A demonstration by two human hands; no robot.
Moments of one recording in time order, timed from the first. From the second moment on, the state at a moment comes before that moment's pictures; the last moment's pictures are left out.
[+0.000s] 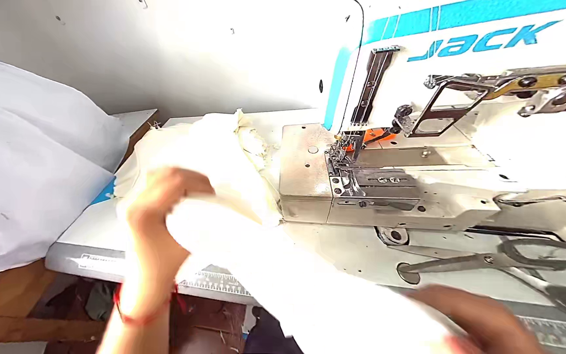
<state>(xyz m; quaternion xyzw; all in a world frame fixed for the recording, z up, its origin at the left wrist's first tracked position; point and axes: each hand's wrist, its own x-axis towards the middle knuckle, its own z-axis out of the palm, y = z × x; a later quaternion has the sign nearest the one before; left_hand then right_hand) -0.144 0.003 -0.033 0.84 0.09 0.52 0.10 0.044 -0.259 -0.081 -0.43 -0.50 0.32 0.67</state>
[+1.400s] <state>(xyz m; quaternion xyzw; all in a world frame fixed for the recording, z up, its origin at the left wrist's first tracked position) -0.138 -0.084 -0.138 0.80 0.30 0.48 0.20 0.046 -0.180 -0.143 -0.66 -0.51 -0.07 0.54</state>
